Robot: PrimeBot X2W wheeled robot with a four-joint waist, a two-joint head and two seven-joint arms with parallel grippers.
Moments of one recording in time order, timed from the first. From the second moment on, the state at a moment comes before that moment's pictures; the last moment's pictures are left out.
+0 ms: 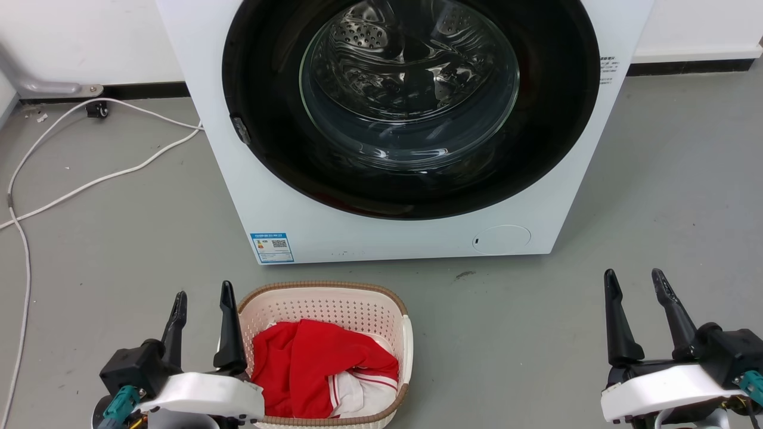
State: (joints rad) left arm 0.01 0.05 0.00 0.06 -0.32 0.02 -0.19; right arm 0.02 -0.05 -0.03 0.04 0.18 0.13 -0.19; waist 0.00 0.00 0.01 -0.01
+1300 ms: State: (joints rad) left arm 0.04 0.05 0.00 0.02 -0.03 0.07 -0.26; right arm 0.04 -0.05 -0.05 0.01 -0.01 0.13 -0.26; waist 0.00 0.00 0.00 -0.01
